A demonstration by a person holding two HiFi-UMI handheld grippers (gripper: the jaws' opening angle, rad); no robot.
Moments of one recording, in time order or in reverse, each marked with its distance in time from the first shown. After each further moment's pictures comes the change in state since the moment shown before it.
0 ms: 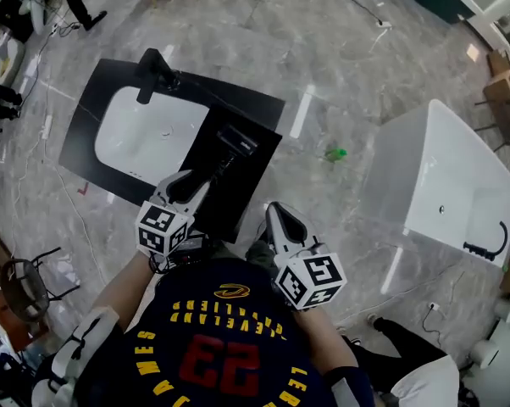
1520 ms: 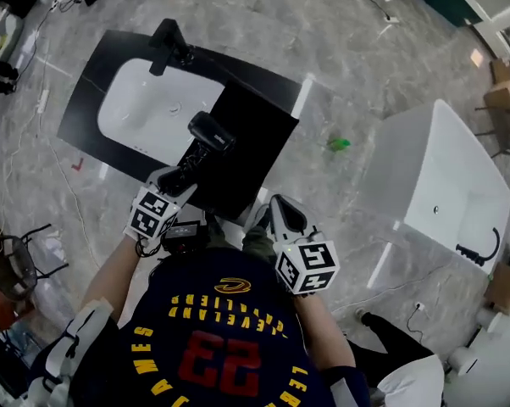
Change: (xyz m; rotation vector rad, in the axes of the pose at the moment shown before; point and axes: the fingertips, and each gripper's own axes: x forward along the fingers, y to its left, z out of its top) left arm -0.036 0.043 -0.107 0.073 0.253 -0.021; right arm 0.019 0.014 -0.055 -0.135 0.165 -0.032
